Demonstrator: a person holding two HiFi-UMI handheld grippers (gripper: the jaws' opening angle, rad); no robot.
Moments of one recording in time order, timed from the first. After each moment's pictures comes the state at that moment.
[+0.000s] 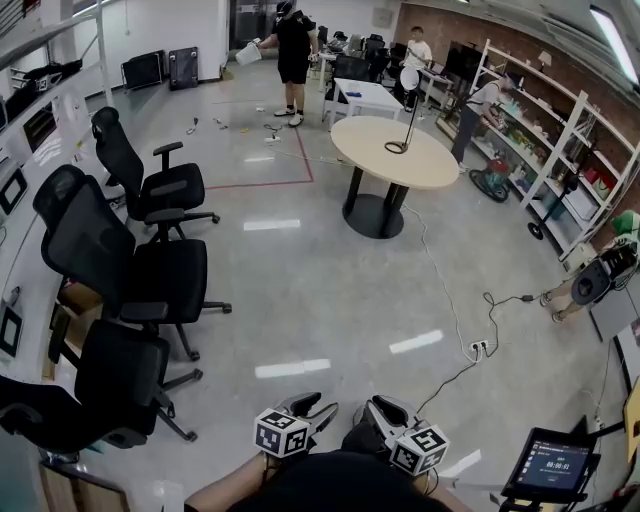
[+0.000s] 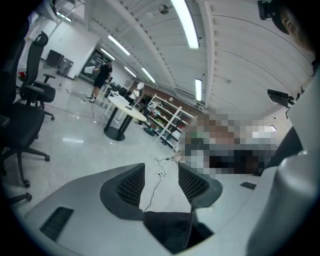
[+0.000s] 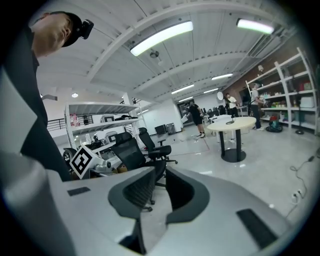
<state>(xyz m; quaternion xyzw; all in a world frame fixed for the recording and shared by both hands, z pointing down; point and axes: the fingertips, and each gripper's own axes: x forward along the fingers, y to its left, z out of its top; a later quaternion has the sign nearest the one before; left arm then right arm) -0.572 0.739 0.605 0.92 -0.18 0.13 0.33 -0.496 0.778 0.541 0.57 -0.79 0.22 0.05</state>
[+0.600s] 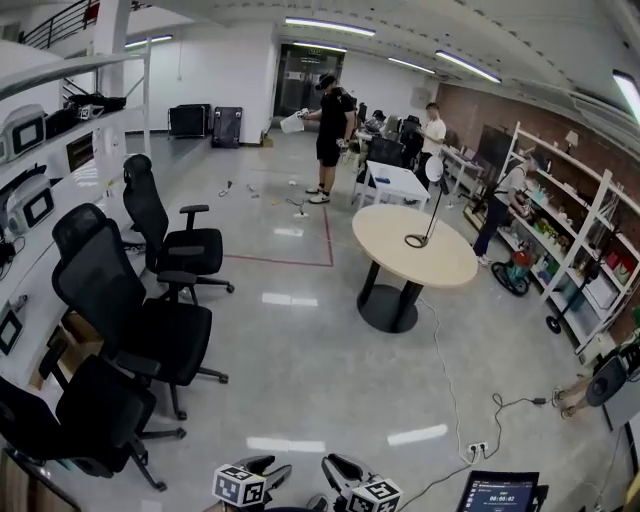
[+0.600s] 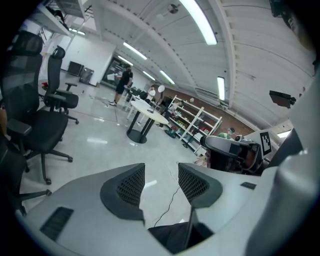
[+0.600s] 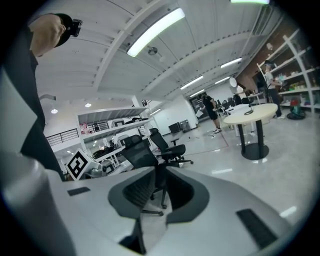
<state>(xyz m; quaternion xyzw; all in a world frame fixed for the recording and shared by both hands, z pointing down) -0.589 0.654 0.632 0.87 -0.30 0.16 0.35 -0.484 0.662 0.577 0.48 -0.84 0.25 0.02</state>
